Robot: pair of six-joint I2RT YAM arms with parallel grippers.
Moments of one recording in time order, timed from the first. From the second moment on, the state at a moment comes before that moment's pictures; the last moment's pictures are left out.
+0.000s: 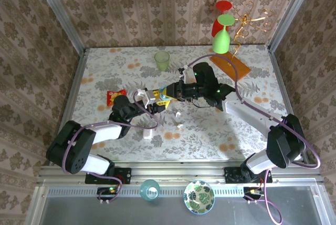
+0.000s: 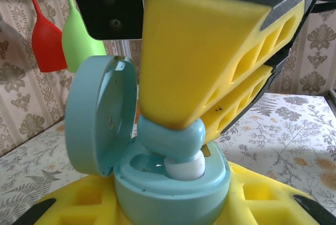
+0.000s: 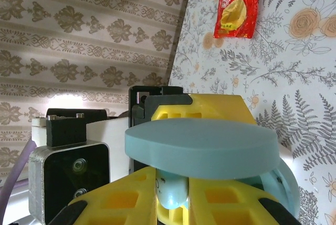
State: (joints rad) left arm -0.53 1.41 0.42 1.09 0.74 0.04; right arm 0.60 1.49 1.13 -0.12 -0.67 0.90
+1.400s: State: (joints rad) left arm -0.52 1.38 0.41 1.09 0.73 0.04; right arm 0.28 1.45 1.02 -0.33 -0.05 0.55
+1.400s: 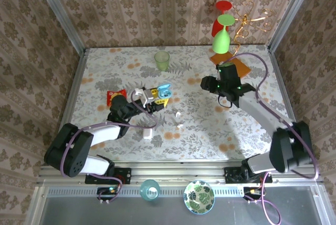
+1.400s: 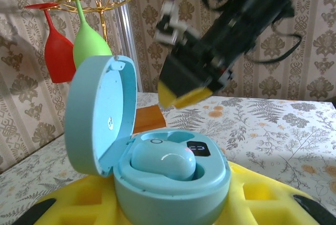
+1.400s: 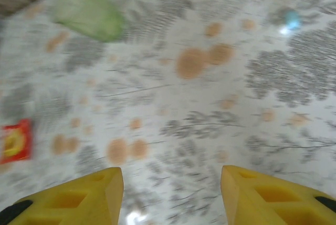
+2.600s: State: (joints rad) left arm -0.52 1.26 0.40 0.97 0.73 0.09; right arm 0.08 2.10 1.43 -0.20 -0.02 0.52
